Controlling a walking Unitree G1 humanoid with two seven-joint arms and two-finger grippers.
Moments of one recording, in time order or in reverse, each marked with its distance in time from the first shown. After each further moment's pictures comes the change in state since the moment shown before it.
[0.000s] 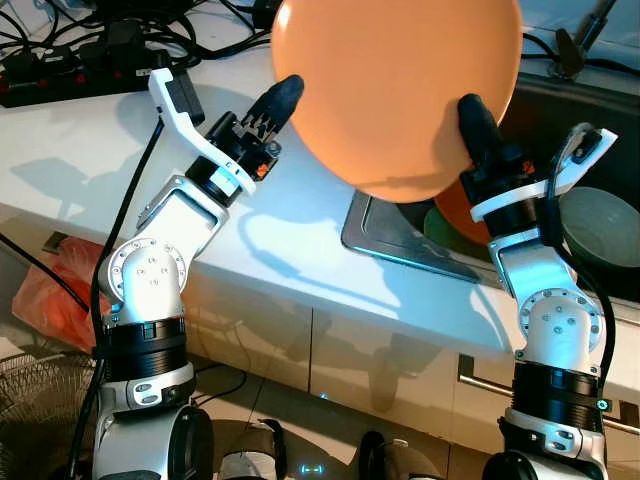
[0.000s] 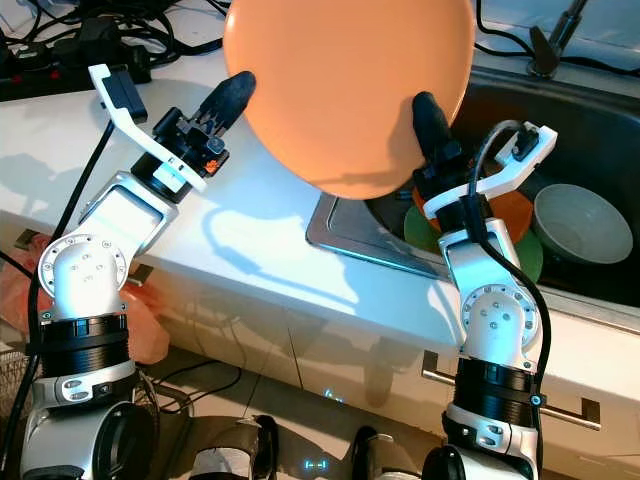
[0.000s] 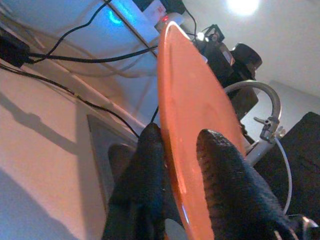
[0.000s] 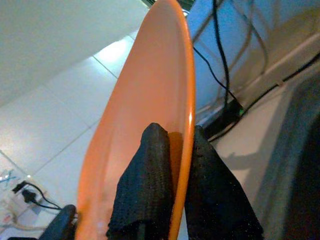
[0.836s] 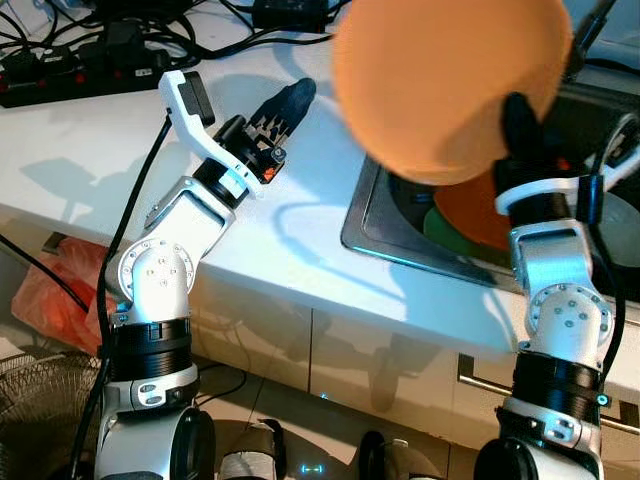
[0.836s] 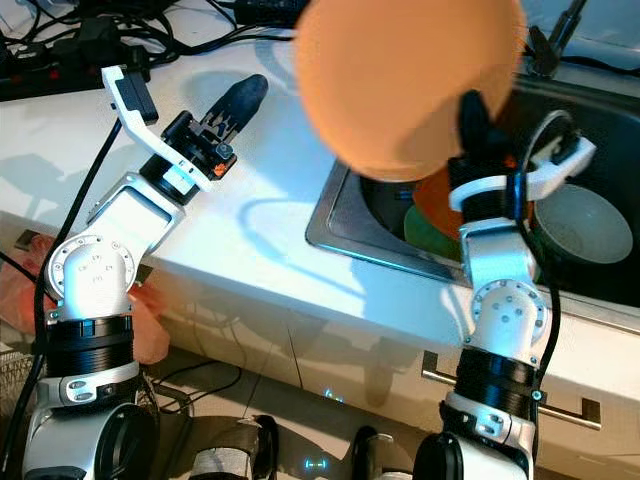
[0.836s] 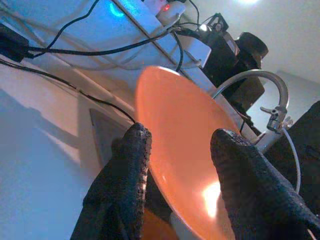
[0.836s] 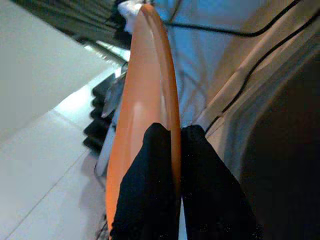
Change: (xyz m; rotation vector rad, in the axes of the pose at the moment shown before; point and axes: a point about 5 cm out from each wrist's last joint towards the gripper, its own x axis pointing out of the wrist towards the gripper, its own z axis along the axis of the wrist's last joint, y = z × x) left arm 0.002 0.000 -0.005 0.034 0.020 0.022; right arm -0.002 -0.025 0.023 0.089 -0.190 -0.231
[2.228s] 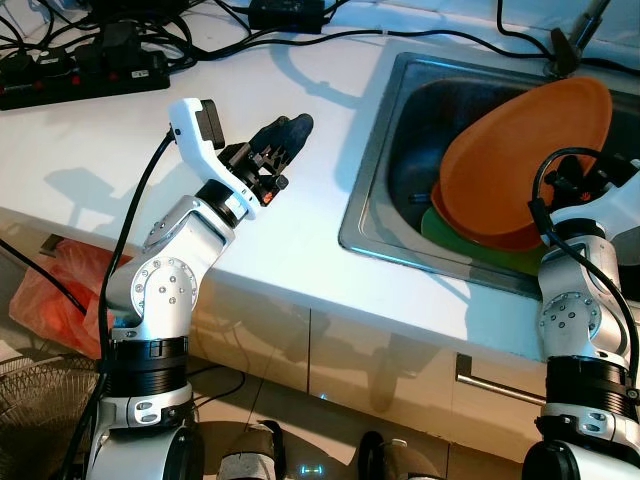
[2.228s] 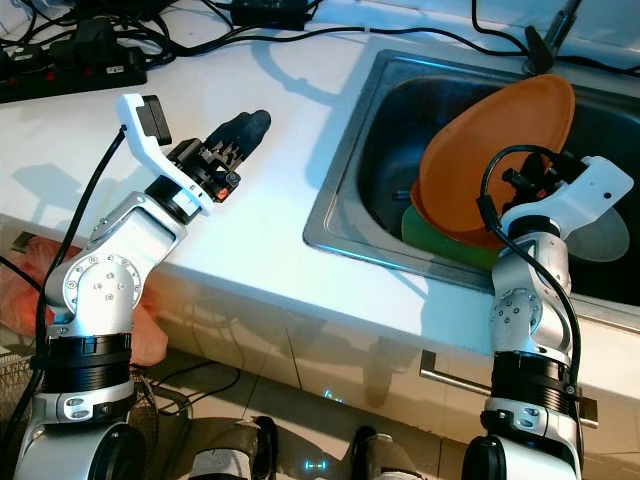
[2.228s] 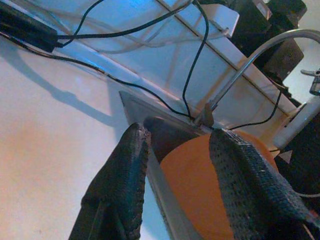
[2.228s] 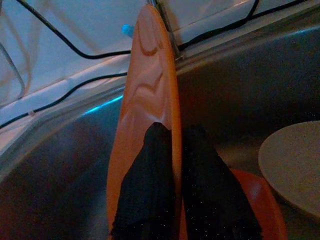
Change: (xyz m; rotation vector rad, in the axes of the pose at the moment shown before) left arm -0.012 0.011 -0.014 0.147 0.068 0.095; right arm -0.014 -0.065 0.035 -0.740 -0.041 -0.454
